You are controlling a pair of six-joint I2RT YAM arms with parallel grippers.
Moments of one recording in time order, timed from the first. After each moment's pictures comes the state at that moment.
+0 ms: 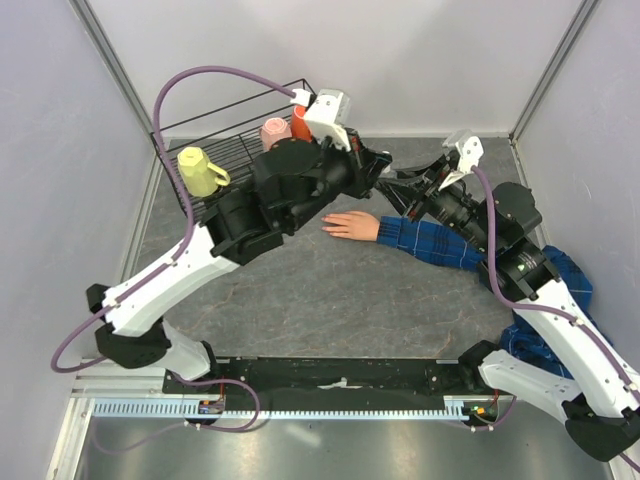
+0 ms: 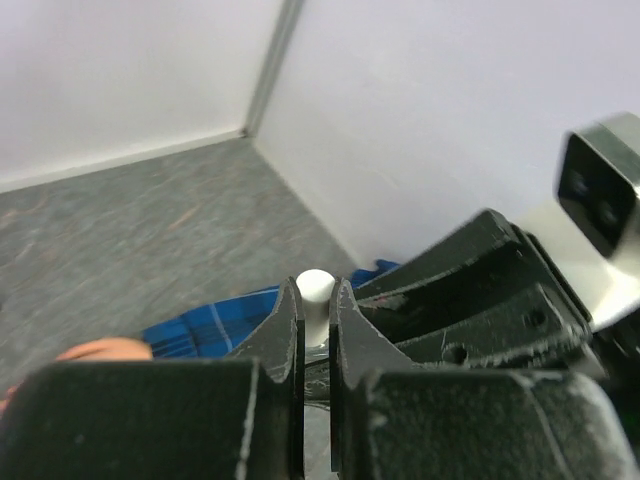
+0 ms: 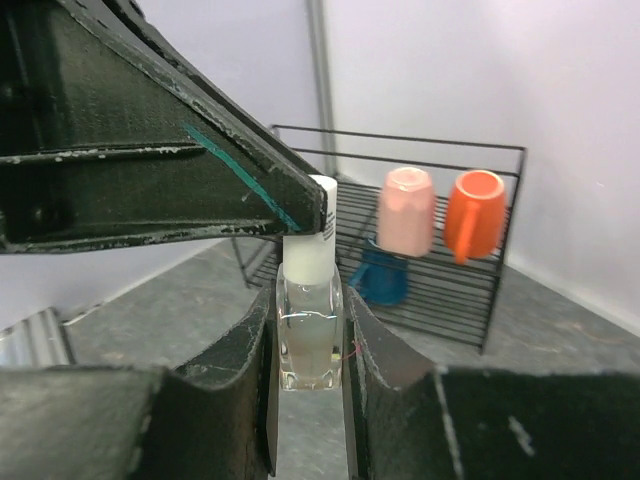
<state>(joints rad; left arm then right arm) -1.09 1.45 1.83 -0.37 -0.30 -0.41 0.58 0.94 1.14 0.00 -0.32 0.17</state>
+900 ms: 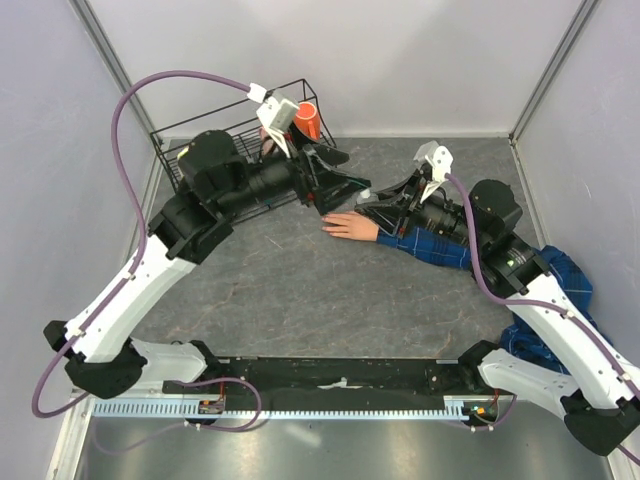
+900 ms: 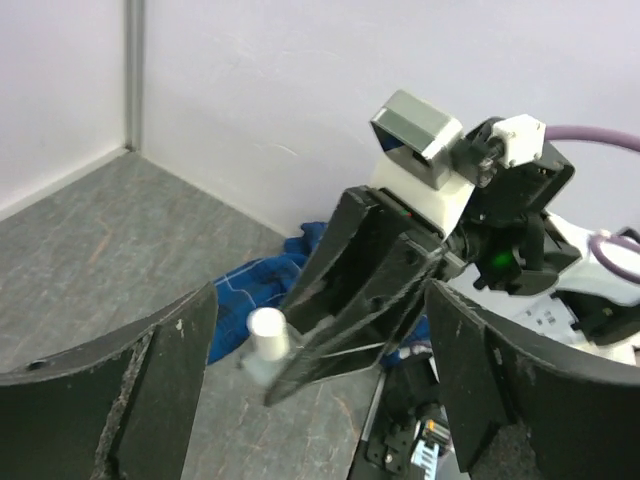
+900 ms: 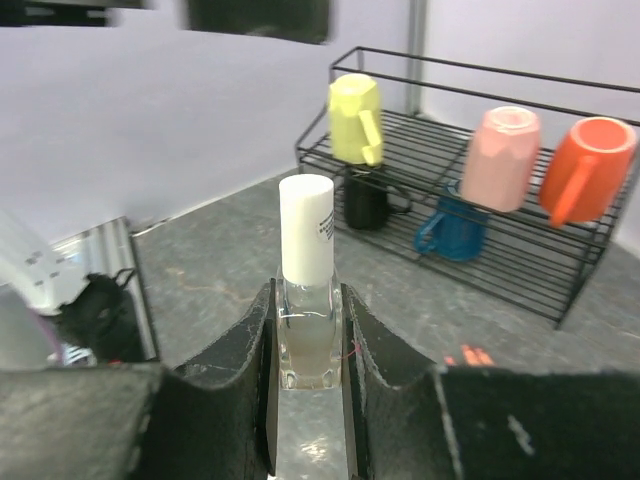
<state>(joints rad) -0.85 1.27 1.66 -0.28 0.30 -0.35 0.59 0.96 1.12 -0.09 -0.47 0.14</state>
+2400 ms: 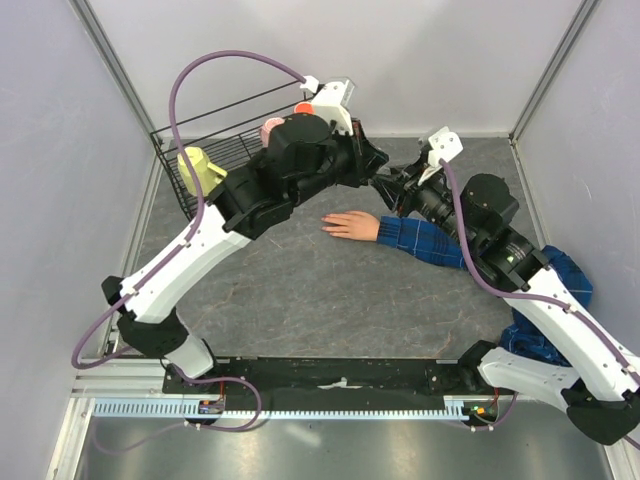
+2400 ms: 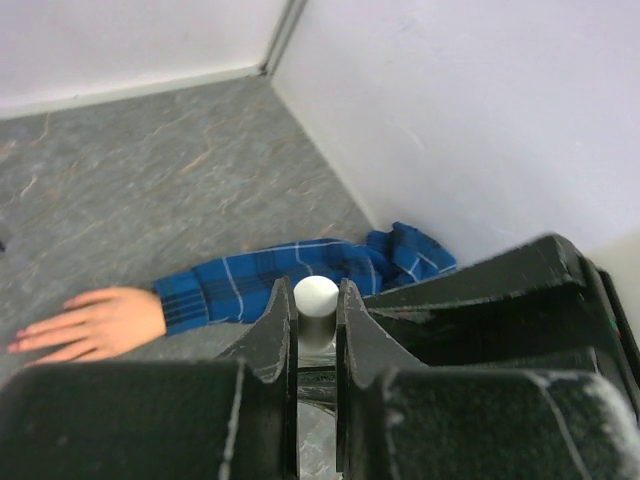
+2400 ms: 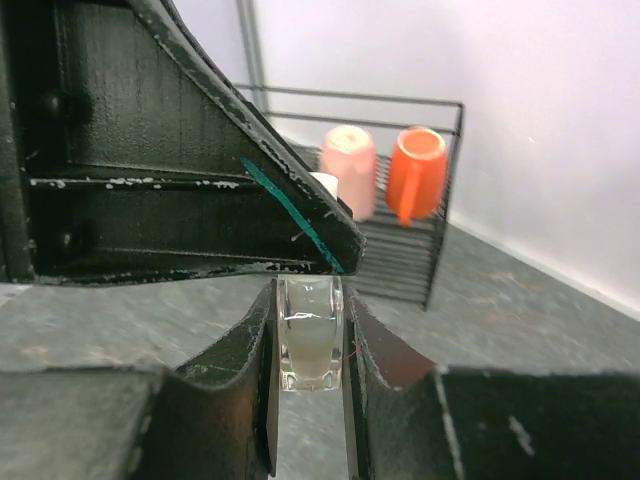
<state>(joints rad) -0.98 1.57 2.01 -0.59 -0.19 -0.50 0.68 1.01 1.22 -0.12 -0.09 0.06</state>
